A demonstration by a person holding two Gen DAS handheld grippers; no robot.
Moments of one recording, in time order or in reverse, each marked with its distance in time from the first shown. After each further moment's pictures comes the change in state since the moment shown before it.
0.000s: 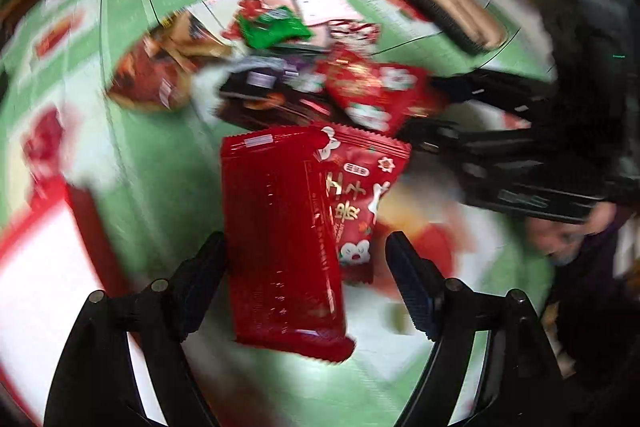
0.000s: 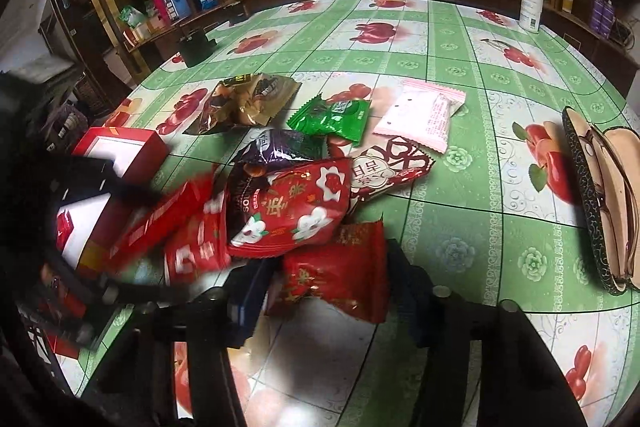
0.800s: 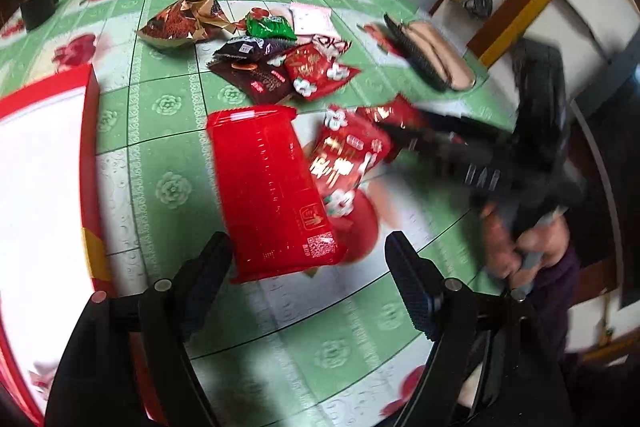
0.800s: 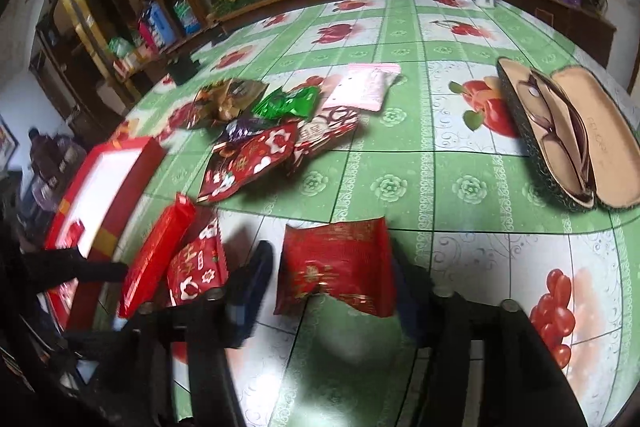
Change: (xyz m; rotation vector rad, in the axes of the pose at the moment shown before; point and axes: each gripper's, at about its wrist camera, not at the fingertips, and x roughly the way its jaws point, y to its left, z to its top) left arm -0.029 -0.024 -0.060 -0.206 -0.184 -0.056; right arm -0.033 -0.023 -0.036 0.060 -0.030 -0.027
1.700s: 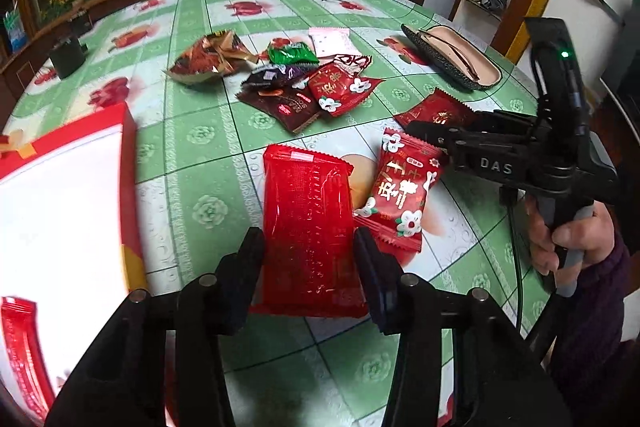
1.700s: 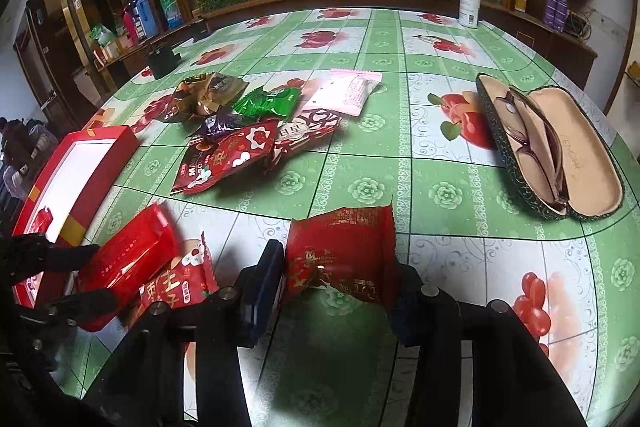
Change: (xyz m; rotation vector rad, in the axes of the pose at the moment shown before) left arm -0.002 -0.015 -0.015 0.137 -0.125 0.224; right arm -0.001 0.000 -0.006 -0.012 -0.047 -0.125
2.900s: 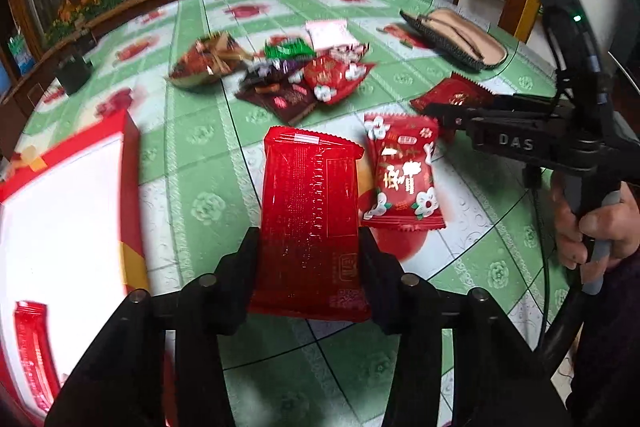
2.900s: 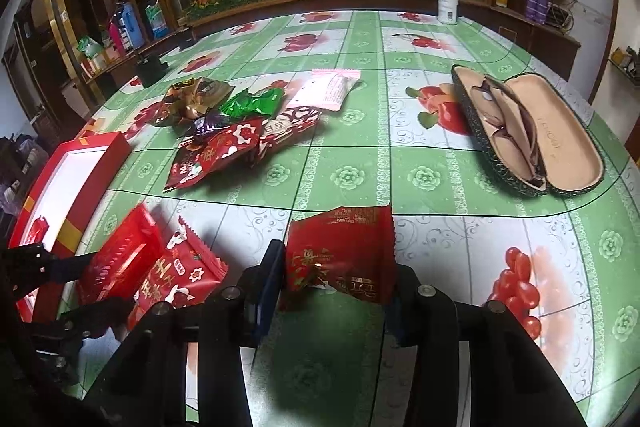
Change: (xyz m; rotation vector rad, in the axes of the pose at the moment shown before) left arm 0.002 -0.019 -0.007 0.070 -0.020 0.084; right arm -0.011 -0.006 -0.007 0.060 -0.020 -0.027
